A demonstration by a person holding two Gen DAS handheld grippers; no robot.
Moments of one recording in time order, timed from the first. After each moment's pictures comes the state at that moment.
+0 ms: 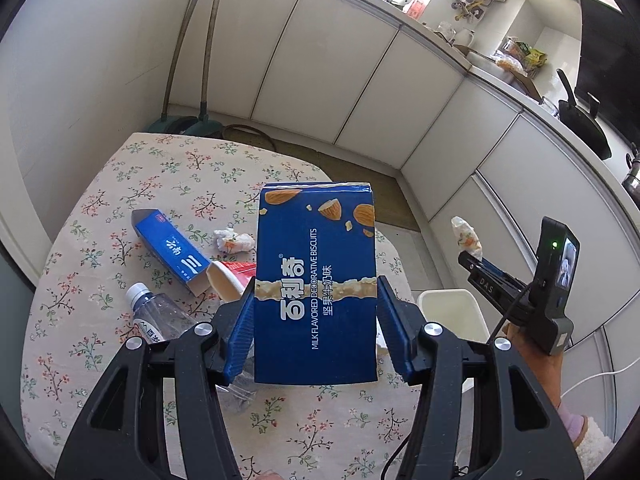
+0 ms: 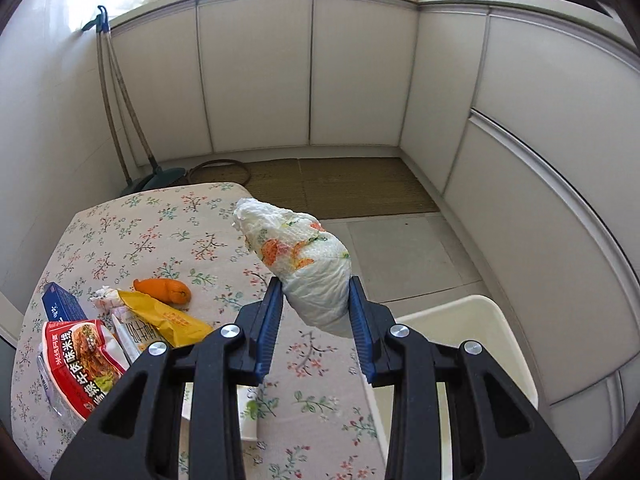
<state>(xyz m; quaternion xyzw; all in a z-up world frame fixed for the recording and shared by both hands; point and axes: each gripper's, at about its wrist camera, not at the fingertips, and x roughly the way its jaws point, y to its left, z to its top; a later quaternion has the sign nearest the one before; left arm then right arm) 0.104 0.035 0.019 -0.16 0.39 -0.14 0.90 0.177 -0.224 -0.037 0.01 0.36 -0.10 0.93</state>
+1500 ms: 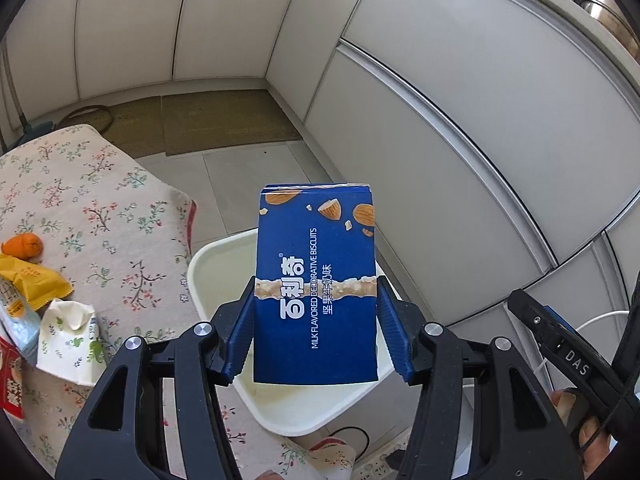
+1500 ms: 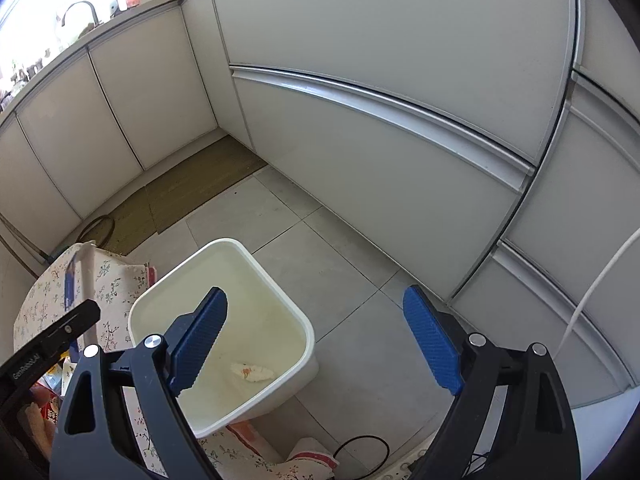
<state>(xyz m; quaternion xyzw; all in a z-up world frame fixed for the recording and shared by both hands) 0.144 -0.302 -0.050 -0.03 0.46 -0.31 0.83 0.007 -0.479 -0.040 0.19 0.36 -0.31 0.86</state>
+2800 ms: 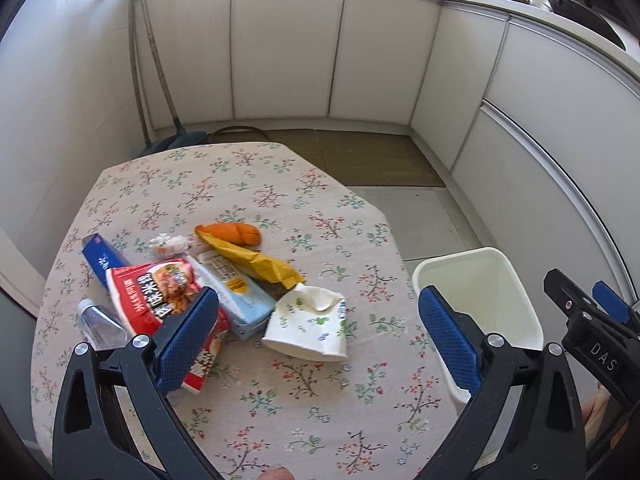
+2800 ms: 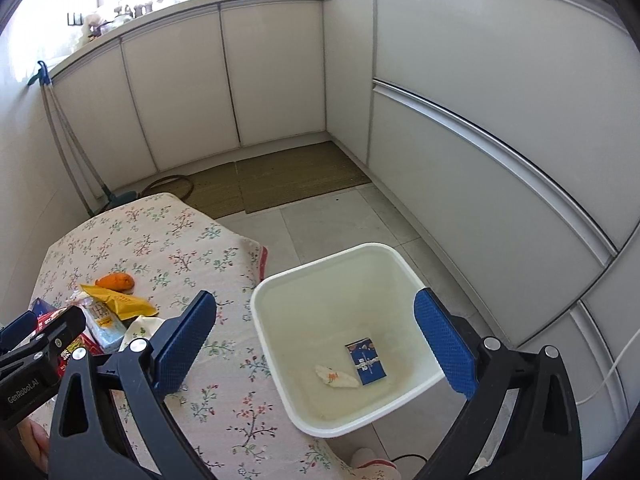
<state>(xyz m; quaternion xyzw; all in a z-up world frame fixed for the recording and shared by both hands) 0.127 -0.123 -0.014 -0.01 0.41 -0.09 0.91 0.086 -0.307 -0.030 0.08 0.35 -0.18 0.92</state>
